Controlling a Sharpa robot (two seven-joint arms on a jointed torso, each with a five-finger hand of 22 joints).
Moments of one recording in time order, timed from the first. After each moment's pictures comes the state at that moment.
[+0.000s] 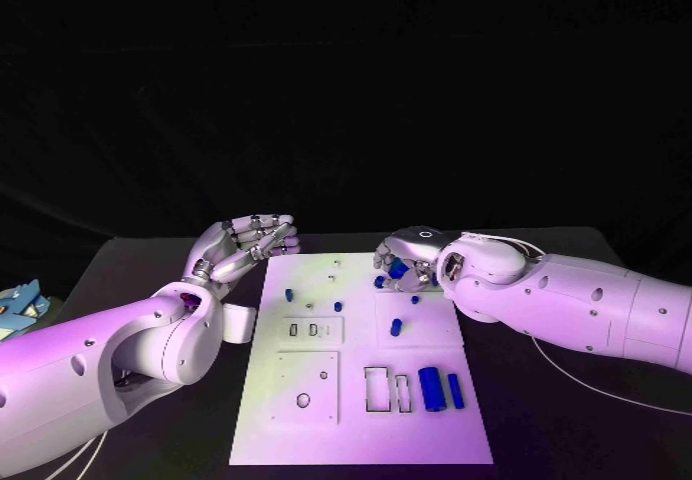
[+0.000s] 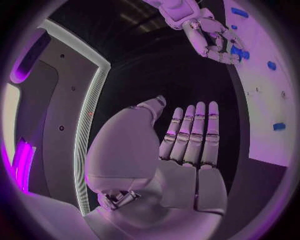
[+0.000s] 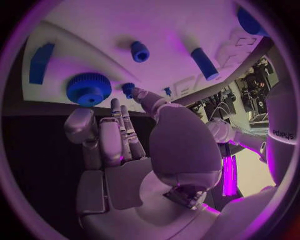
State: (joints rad) left arm 1.14 -0.90 0.02 1.66 -0.12 -0.46 0.54; left_hand 1.40 -0.14 0.42 0.22 0.05 0.81 0.21 0.25 0.17 0.96 0.20 0.11 0.07 0.90 0.16 0.28 0.19 0.17 0.78 0.28 0.33 0.14; right arm 1.30 -0.69 -0.12 1.34 -1.64 -0.26 -0.05; right_hand 1.22 -0.20 0.51 -0.03 0.23 0.91 0.18 0.24 0.26 1.10 0.11 0.09 0.17 1.46 0.02 1.28 1.12 0.12 1.27 0.13 1.23 1.01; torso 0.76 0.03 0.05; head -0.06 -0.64
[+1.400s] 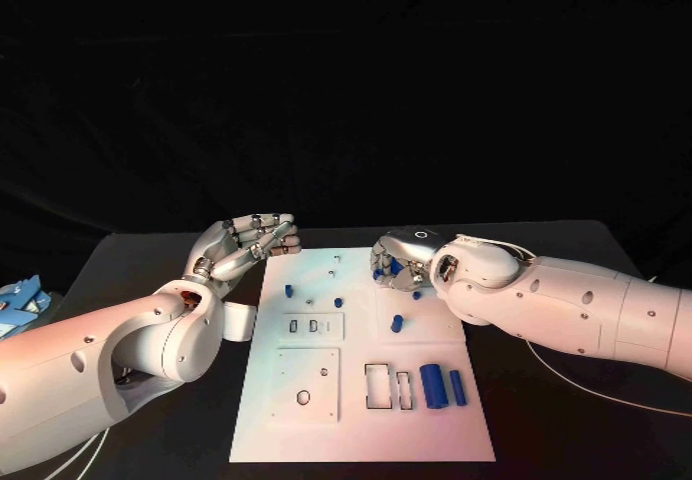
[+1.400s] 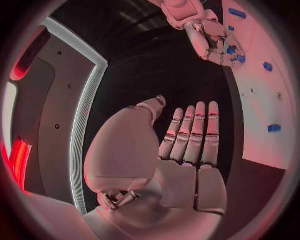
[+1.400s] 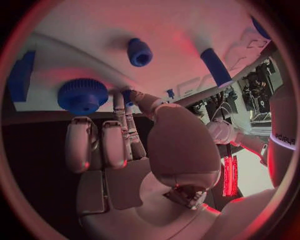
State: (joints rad) left arm 1.15 -0.90 0.02 1.66 -0.10 -0.45 0.52; left_hand 1.40 -0.15 0.42 0.22 0.05 0.80 0.21 0.24 0.17 0.95 0.21 0.09 0.07 0.90 0.16 0.28 0.20 0.17 0.78 0.28 0.34 0.14; right arm 1.28 -0.67 -0.13 1.33 -1.65 -0.31 -0.08; right_hand 1.28 -0.13 0.59 -0.02 0.14 1.00 0.12 0.34 0.35 1.24 0.06 0.20 0.24 1.46 -0.01 1.37 1.19 0.08 1.39 0.09 1.40 1.27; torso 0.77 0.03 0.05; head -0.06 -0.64
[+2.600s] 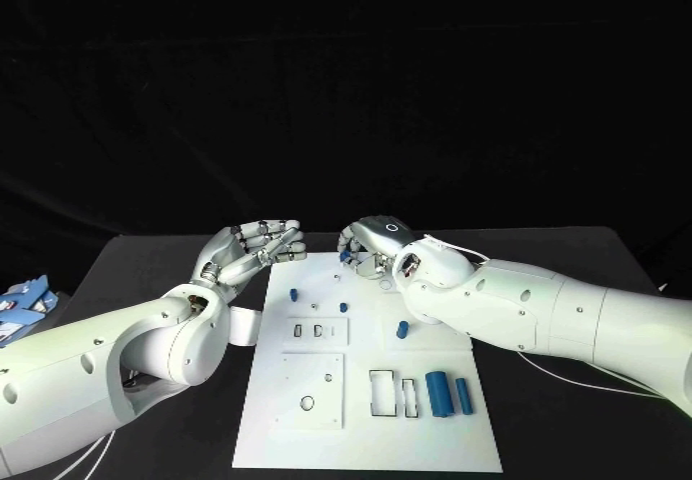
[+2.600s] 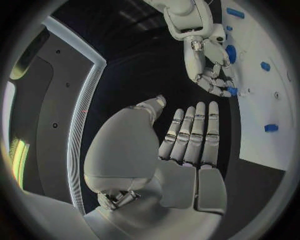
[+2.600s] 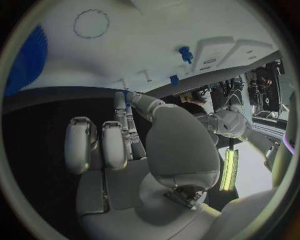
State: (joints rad) left arm 1.15 -0.89 0.02 1.66 -0.10 -0.44 0.51; left_hand 1.39 -0.15 0.43 0.21 0.05 0.79 0.20 0.23 0.16 0.95 0.22 0.08 0.07 0.89 0.16 0.27 0.20 0.17 0.78 0.28 0.34 0.14; right arm 1.28 -0.46 -0.12 1.16 -1.60 -0.51 -0.11; right_hand 1.29 -0.11 0.61 -0.02 0.15 0.98 0.13 0.34 0.35 1.23 0.06 0.20 0.26 1.47 -0.02 1.37 1.19 0.07 1.39 0.09 1.40 1.28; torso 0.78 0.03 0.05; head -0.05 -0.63
